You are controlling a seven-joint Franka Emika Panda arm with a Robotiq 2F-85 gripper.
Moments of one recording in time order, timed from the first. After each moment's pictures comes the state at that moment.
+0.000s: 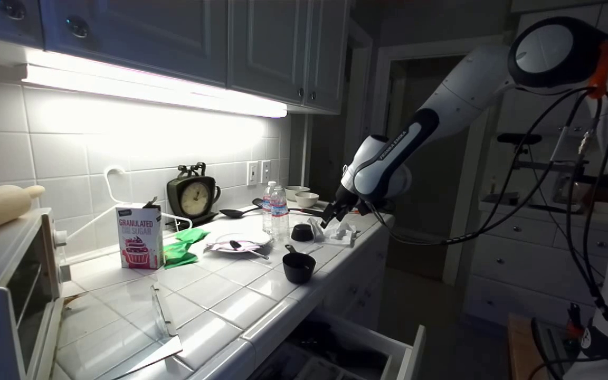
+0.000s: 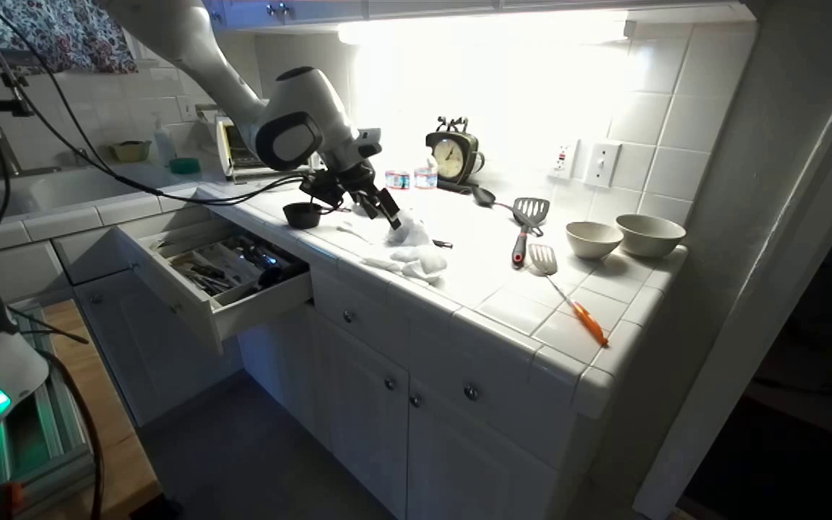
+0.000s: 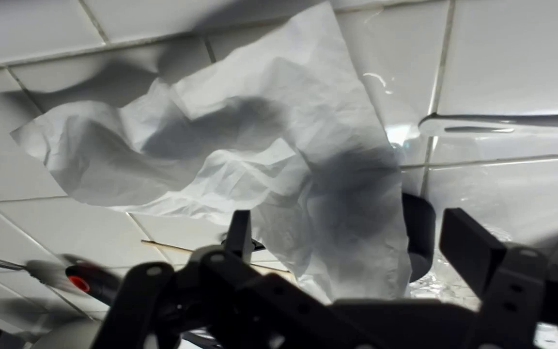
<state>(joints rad) -0.16 0.38 -0.09 -2.12 0.01 3.03 -0.12</state>
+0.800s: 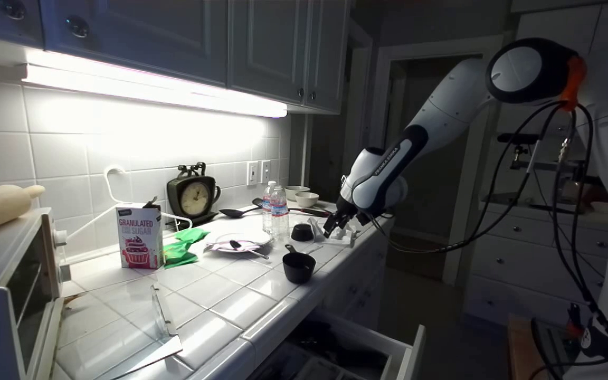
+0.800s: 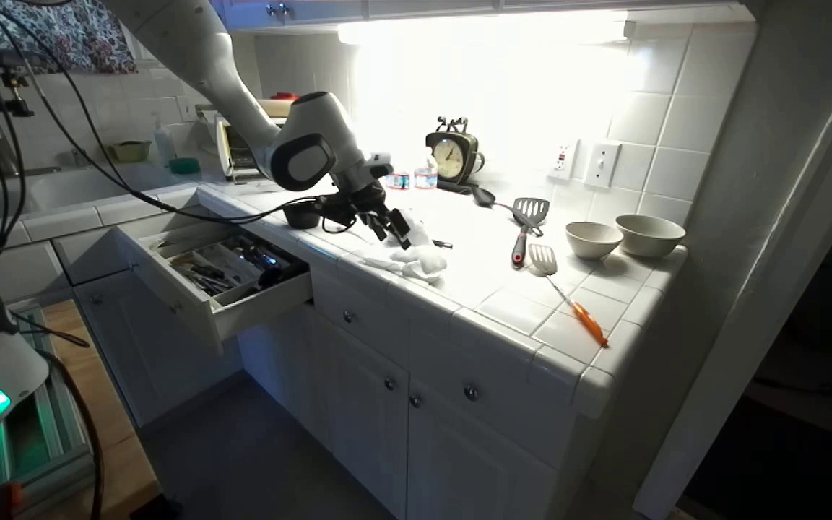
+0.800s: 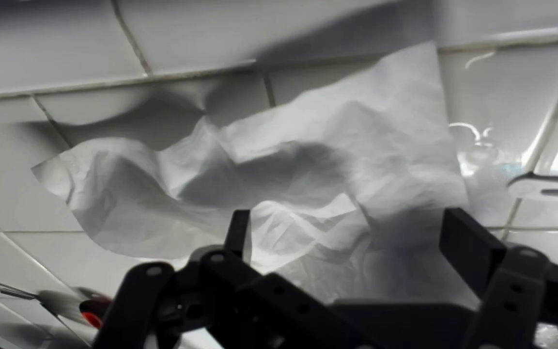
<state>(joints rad) -0.13 0.49 -0.16 -2.06 -0.04 3.04 -0.11</state>
